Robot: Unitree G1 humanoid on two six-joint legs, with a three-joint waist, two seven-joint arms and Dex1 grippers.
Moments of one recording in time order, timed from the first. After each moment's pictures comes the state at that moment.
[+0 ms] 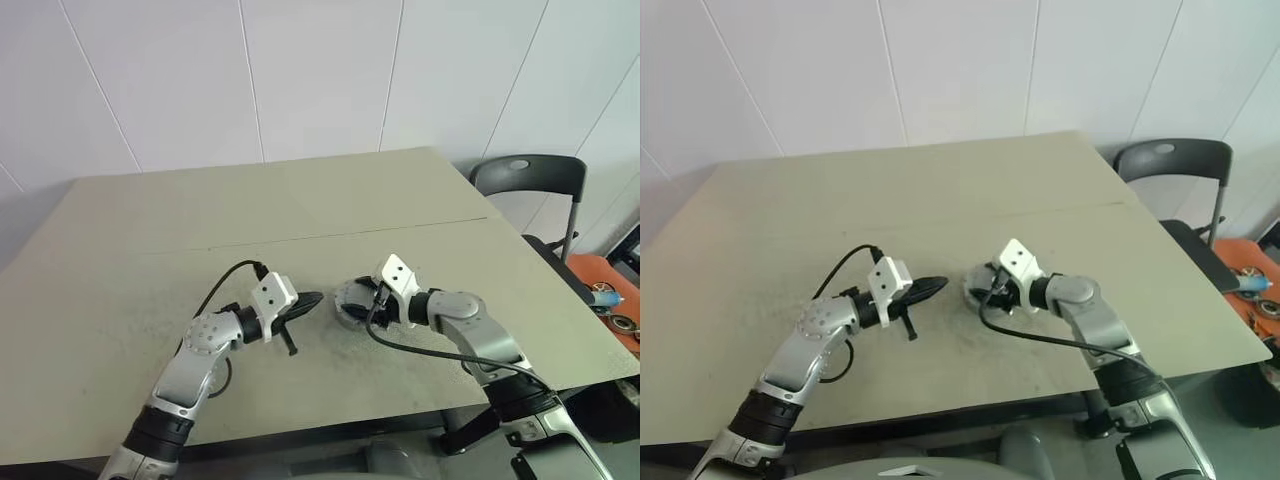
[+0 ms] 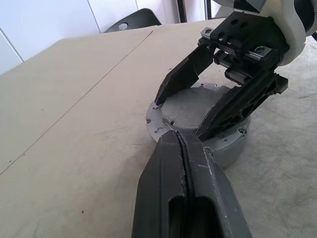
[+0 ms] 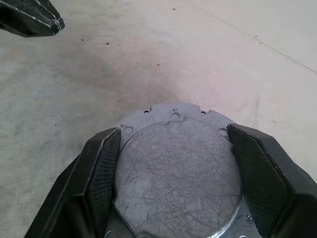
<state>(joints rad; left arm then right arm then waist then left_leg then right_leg) -0.16 0.37 -0.22 -0.10 -0.14 0.12 -0.76 -0.35 -0.45 0.25 0.10 0.12 0.37 0.79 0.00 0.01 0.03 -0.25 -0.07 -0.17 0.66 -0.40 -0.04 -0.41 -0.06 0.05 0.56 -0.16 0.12</state>
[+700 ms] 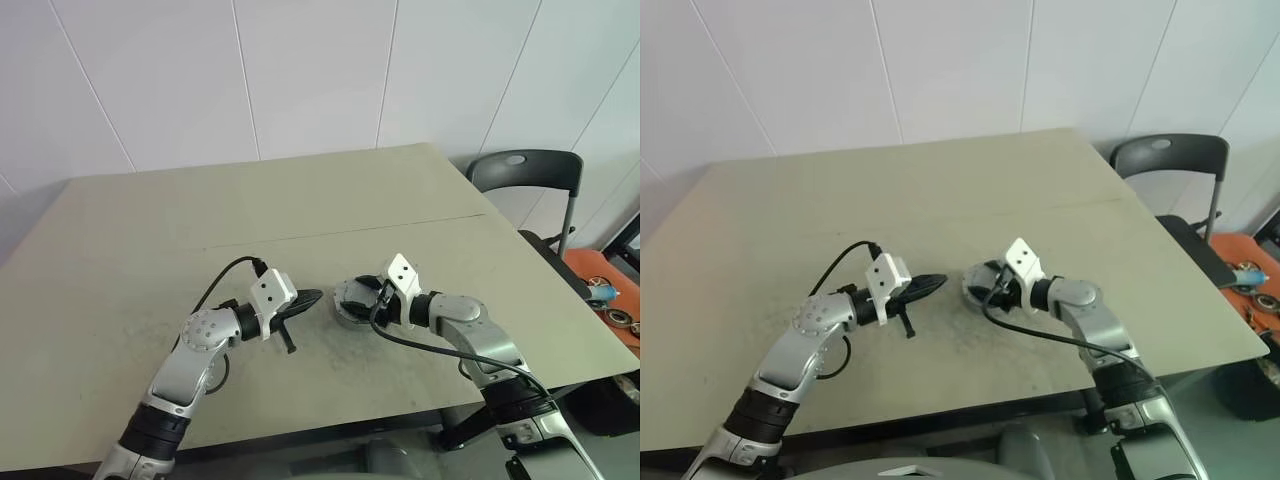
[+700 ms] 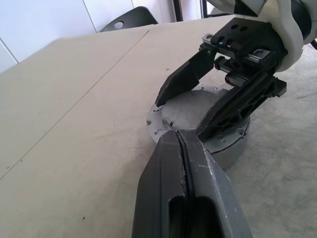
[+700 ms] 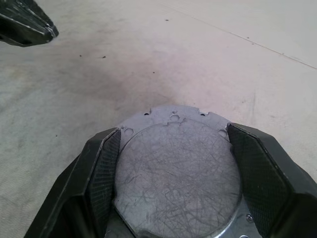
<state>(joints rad) -0.17 0.39 -0.21 -0.12 -0.15 0.14 -0.77 -0.32 -0.41 0.18 0.11 0.19 0.36 0.81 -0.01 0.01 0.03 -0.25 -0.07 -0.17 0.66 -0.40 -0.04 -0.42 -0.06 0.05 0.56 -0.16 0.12</state>
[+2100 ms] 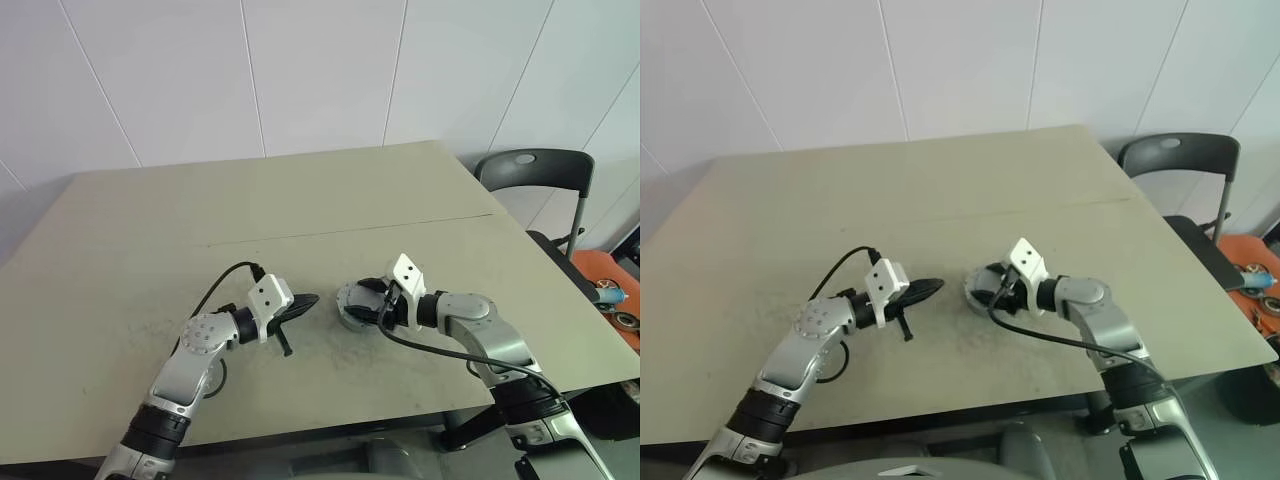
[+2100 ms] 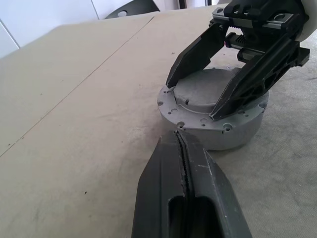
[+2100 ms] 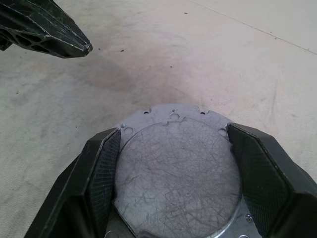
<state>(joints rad) -0.16 0.37 -0.22 -0.05 -0.13 0.07 -0.78 -0.32 -0.46 0.18 0.05 0.20 0.41 0.89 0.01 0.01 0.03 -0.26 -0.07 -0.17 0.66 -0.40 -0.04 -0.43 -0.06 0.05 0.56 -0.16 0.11</state>
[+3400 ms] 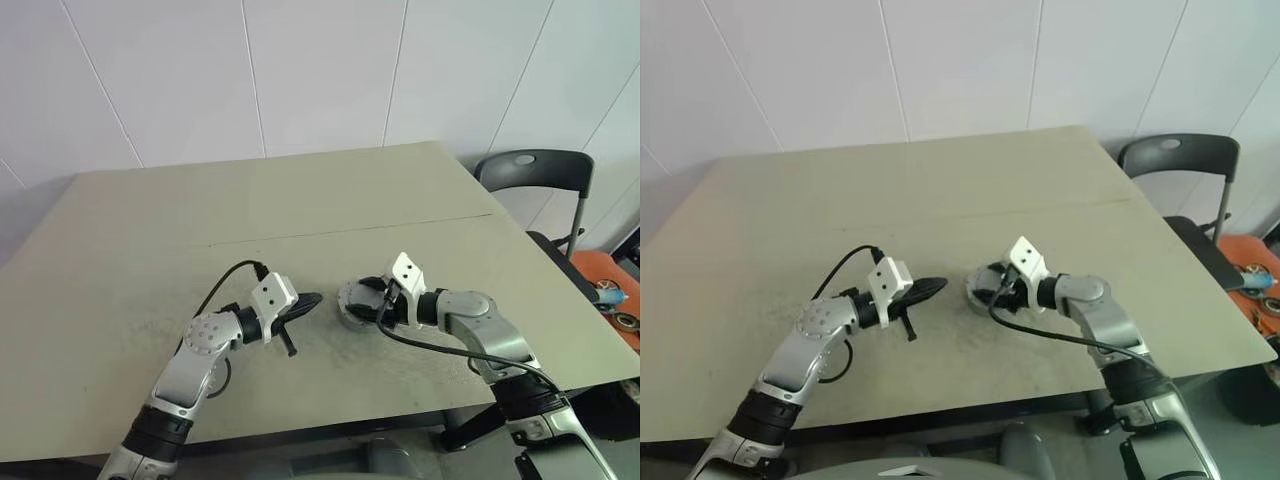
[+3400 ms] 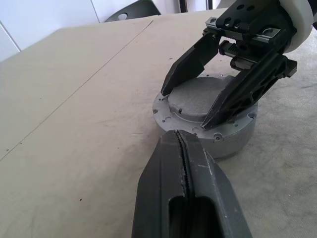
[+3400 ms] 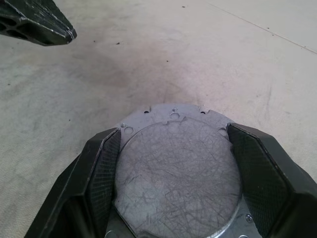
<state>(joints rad) -0.16 0.37 -0.22 -0.10 -0.13 0.13 -0.77 -0.34 -0.48 0.19 0.08 0.18 0.41 0.88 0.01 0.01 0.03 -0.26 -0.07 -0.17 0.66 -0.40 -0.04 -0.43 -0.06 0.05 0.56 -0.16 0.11</state>
